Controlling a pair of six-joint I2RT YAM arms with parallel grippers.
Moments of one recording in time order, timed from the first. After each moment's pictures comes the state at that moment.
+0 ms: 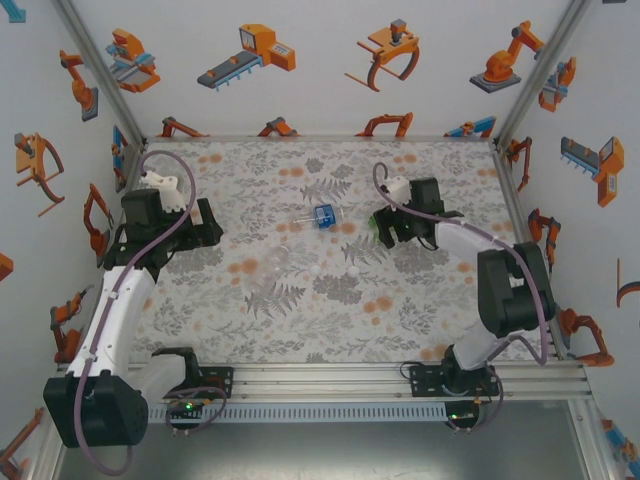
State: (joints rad) left arm -0.03 1.03 0.87 -0.49 0.19 -0.12; right arm 0.25 1.66 0.96 -0.16 -0.25 -0.28
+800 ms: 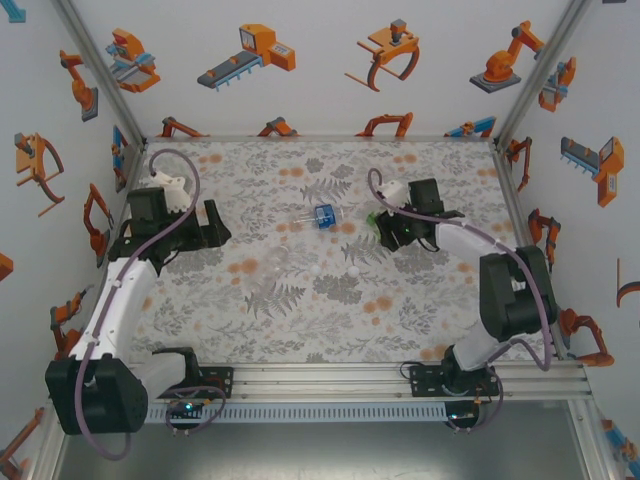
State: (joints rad) left arm -0.04 1.11 0.87 -0.49 0.31 -0.13; right arm 0.26 1.60 0.95 -0.23 -0.31 -0.39
